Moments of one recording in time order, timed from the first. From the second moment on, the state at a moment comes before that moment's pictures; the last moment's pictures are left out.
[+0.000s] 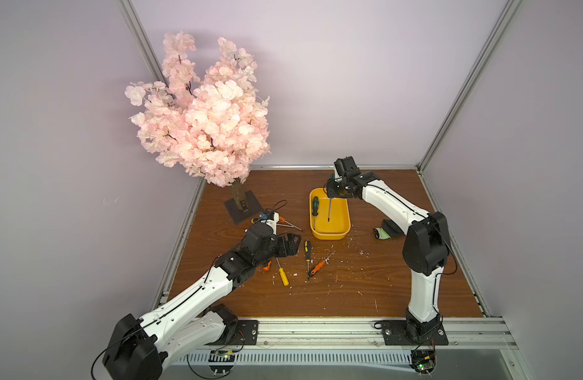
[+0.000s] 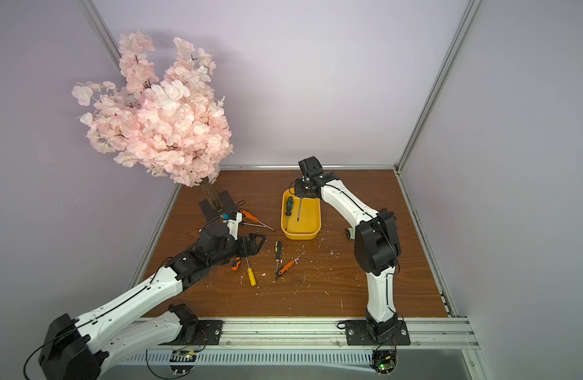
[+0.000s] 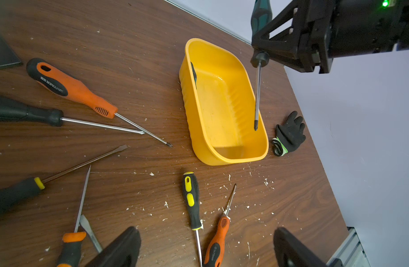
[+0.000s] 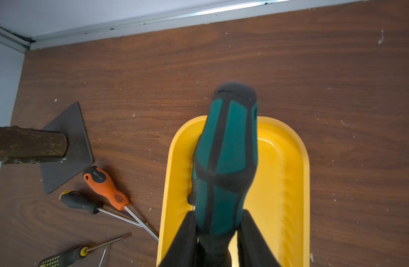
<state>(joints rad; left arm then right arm) -0.63 0.97 0.62 -0.20 0.04 -0.66 0.51 2.02 1.81 -0.66 0.06 0.47</state>
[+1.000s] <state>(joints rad) -0.63 0.94 0.59 -0.22 0.02 -0.67 0.54 2.30 1.99 -0.71 0.07 0.43</state>
